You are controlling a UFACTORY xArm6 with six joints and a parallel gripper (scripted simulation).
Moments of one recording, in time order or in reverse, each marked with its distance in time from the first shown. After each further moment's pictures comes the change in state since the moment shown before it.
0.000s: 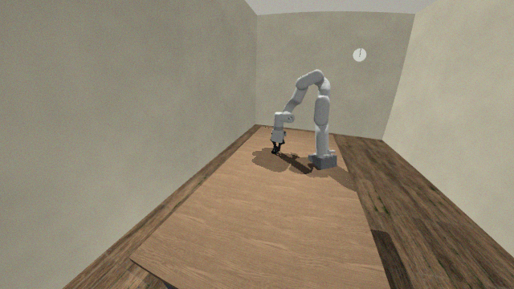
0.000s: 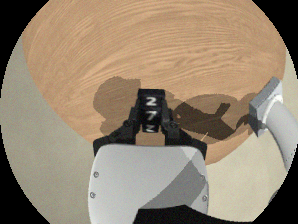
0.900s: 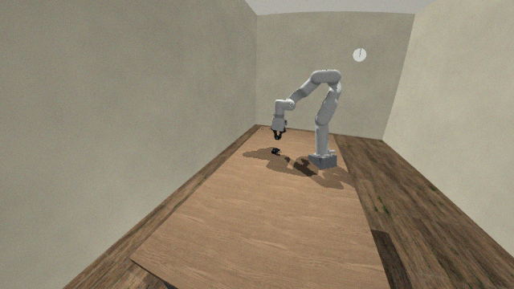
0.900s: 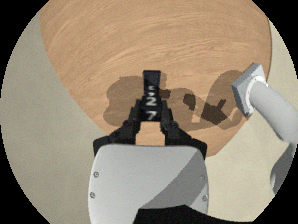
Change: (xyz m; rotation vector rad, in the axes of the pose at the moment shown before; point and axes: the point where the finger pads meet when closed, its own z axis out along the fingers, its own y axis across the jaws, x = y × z) arm 0.000 0.000 -0.098 0.000 0.000 0.000
